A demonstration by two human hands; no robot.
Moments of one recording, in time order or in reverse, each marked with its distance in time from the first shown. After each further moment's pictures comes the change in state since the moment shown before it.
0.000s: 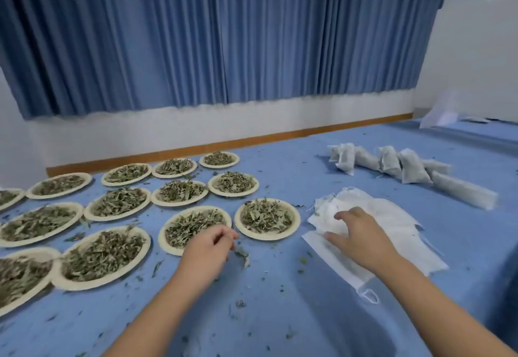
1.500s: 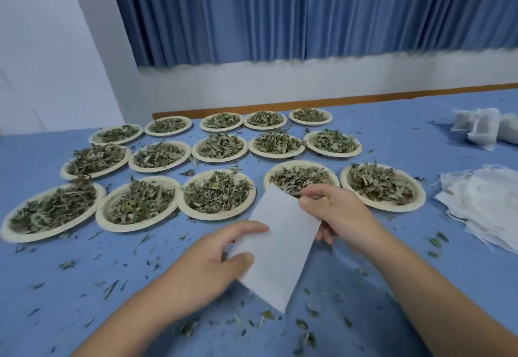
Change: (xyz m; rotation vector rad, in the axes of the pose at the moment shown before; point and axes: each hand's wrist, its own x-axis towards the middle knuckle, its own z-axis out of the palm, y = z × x) left_hand -0.099 -0.059 -0.148 -0.122 -0.256 -0.115; right_hand -0.025 -0.221 0.080 1.025 -0.534 -0.101
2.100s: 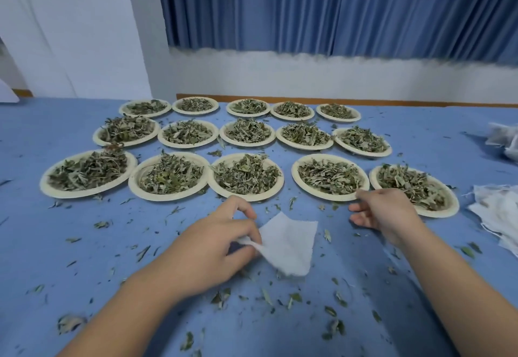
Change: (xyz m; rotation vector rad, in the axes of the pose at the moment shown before) left_hand -0.024 -0.031 -0.032 0.685 0.124 0.248; right_hand 0.035 0.023 -0.016 0.087 0.371 0.332
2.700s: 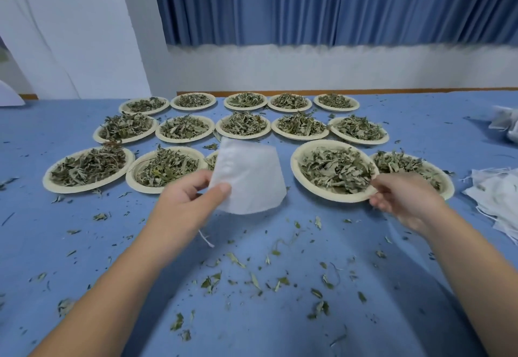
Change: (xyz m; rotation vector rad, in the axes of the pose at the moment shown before) left_hand 0.009 0.008 -0.008 -0.745 0.439 -0.195; right_hand -0.014 -0.014 -0.041 0.088 -0.096 0.015
